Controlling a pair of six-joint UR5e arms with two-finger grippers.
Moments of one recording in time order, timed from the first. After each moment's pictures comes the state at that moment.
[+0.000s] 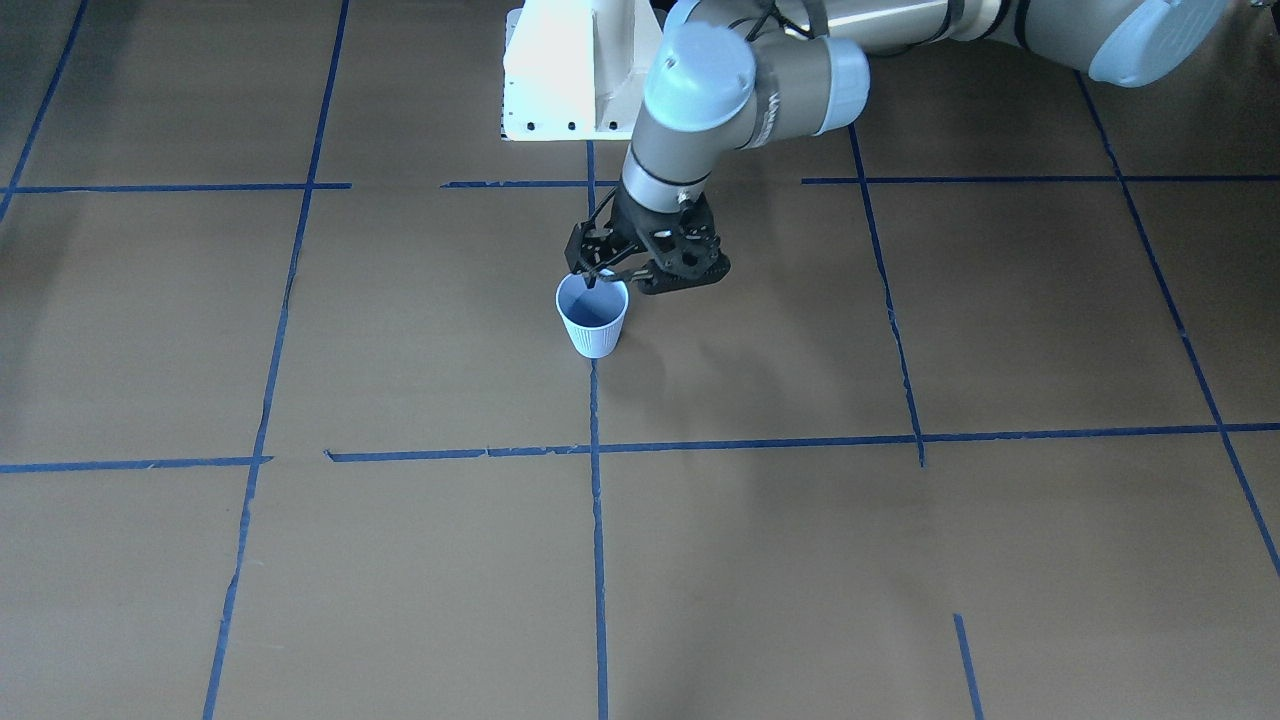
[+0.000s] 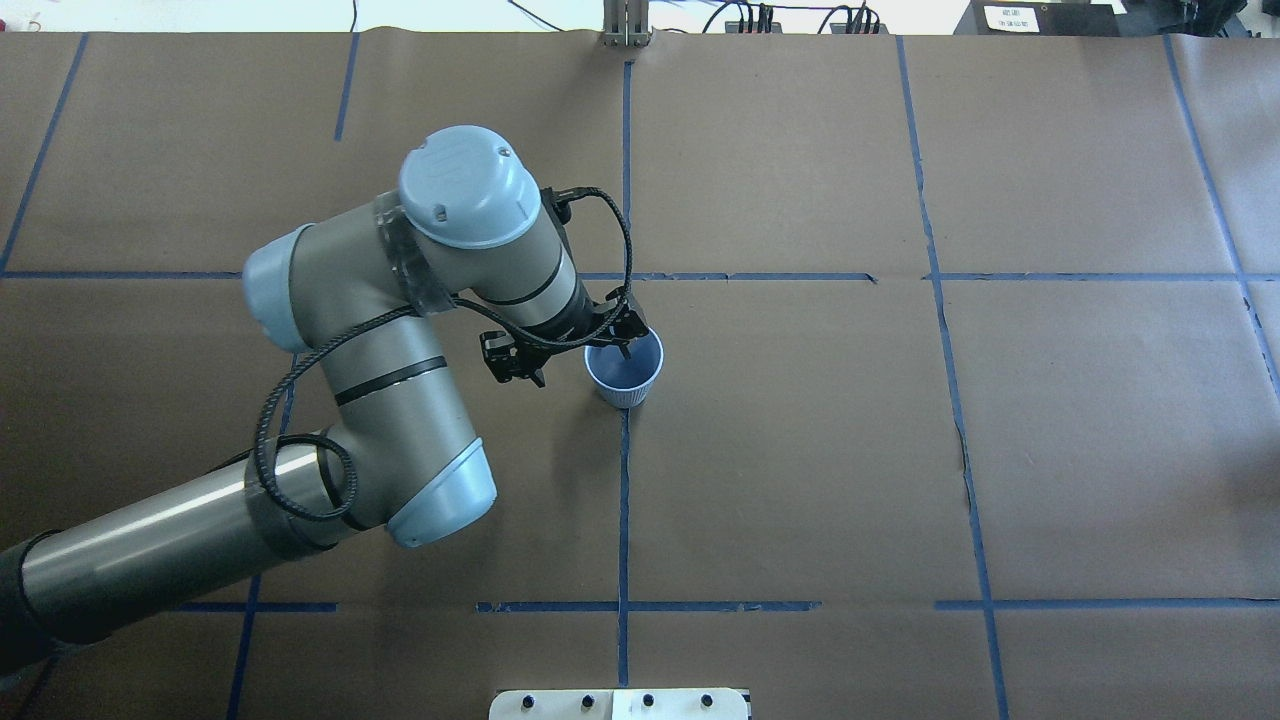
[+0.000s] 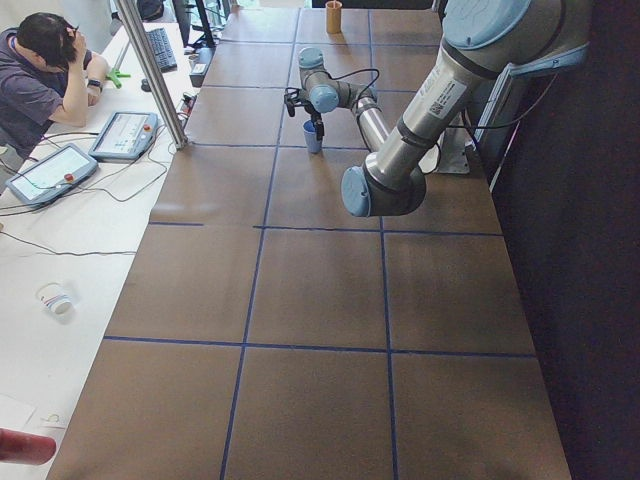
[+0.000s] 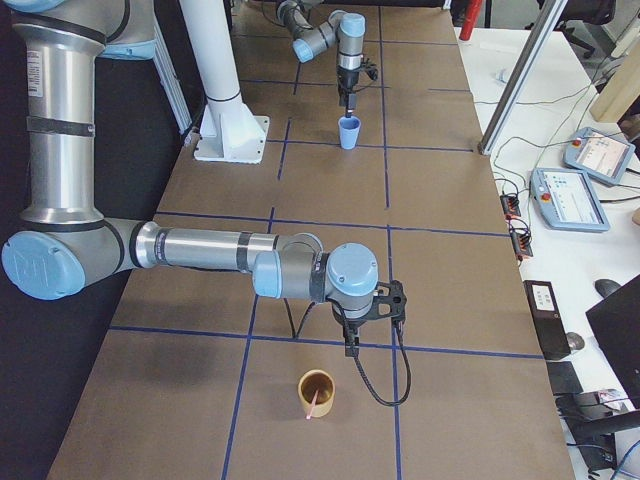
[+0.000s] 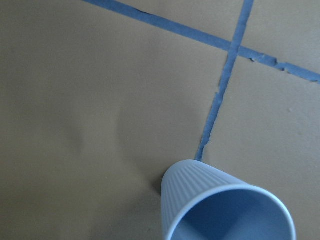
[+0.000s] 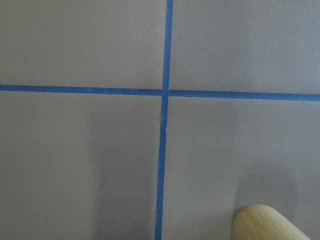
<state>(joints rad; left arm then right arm) -0.59 -2.31 -1.70 -1.62 -2.05 -1.50 1.64 -1.65 1.65 -1.55 2.42 -0.07</state>
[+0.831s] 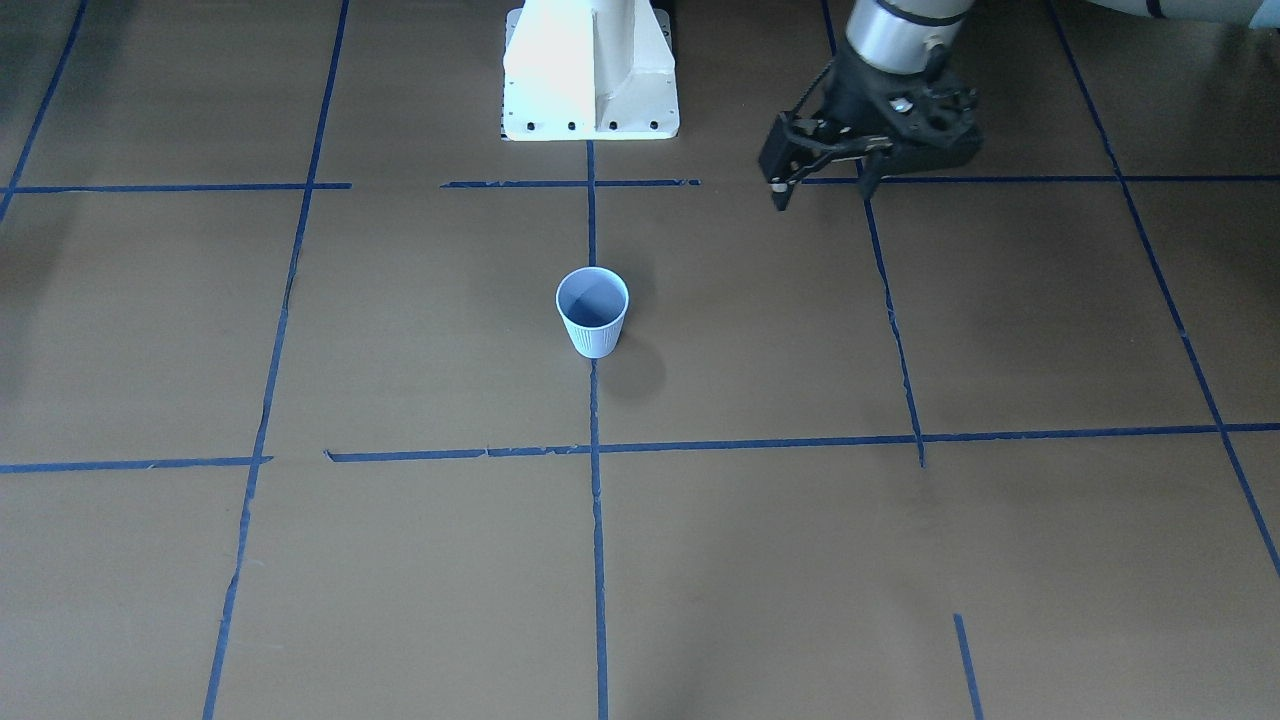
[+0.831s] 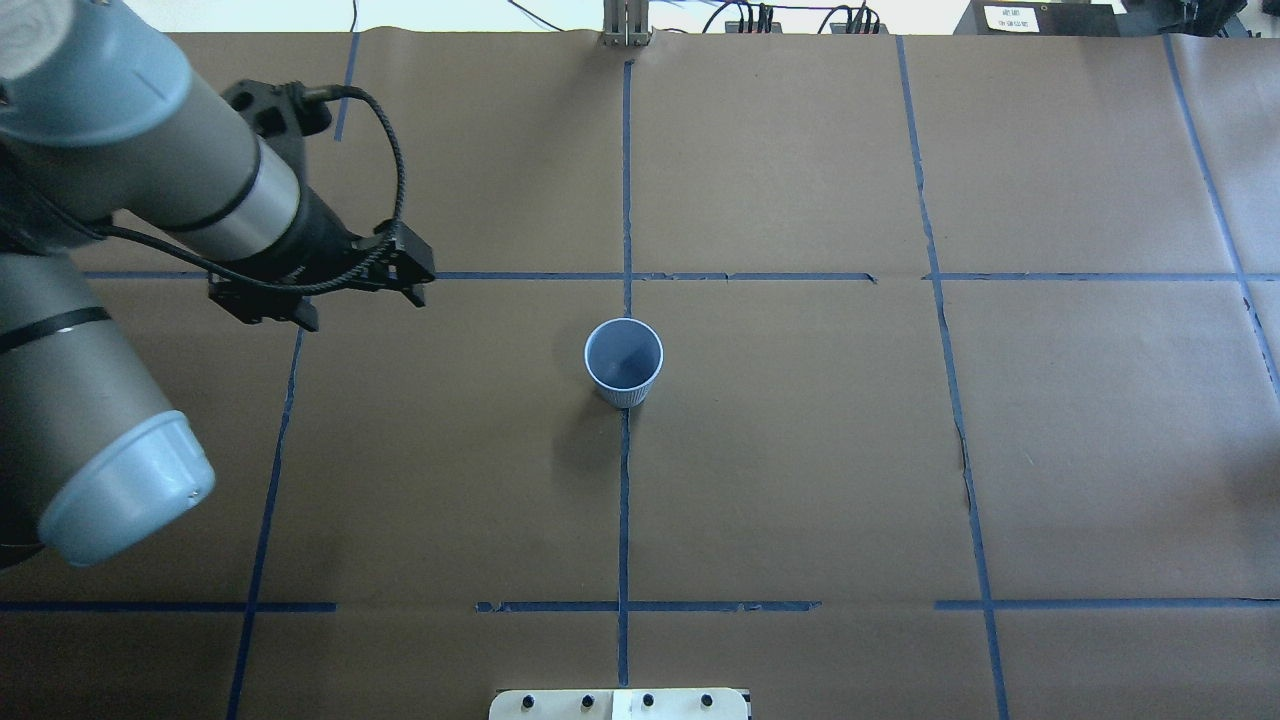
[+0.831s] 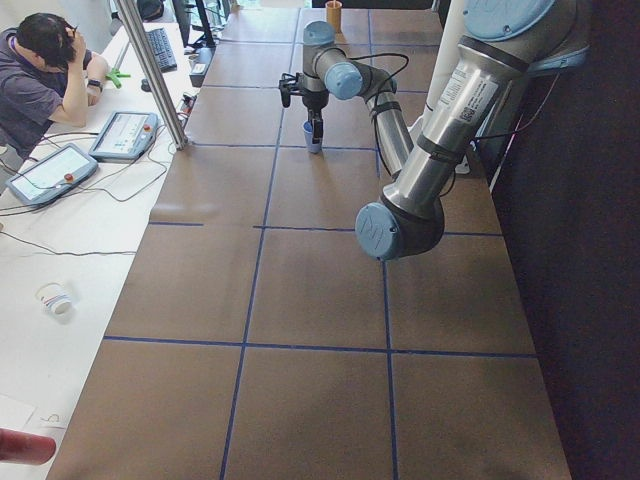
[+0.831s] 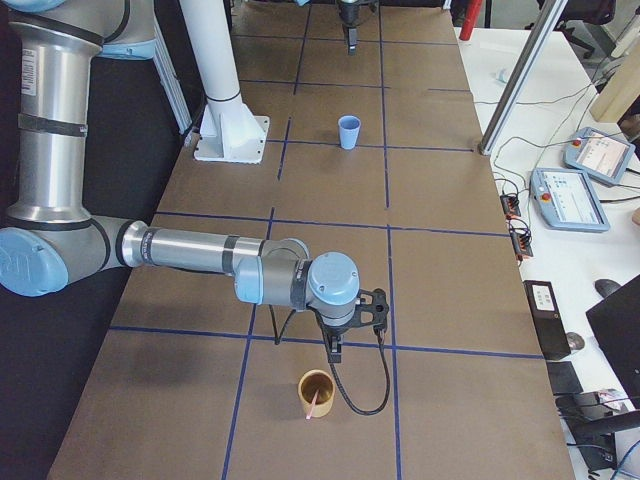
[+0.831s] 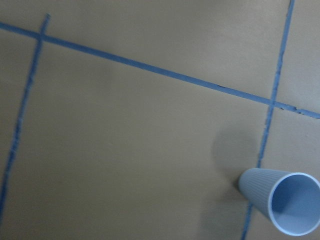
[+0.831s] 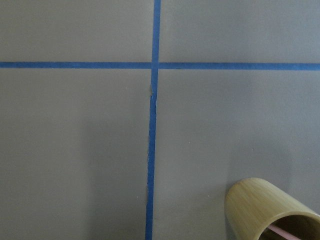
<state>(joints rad) -0.81 -2.08 -2.15 -1.19 -2.06 -1.17 1.64 -1.74 1.66 -1.49 2.41 -0.08</state>
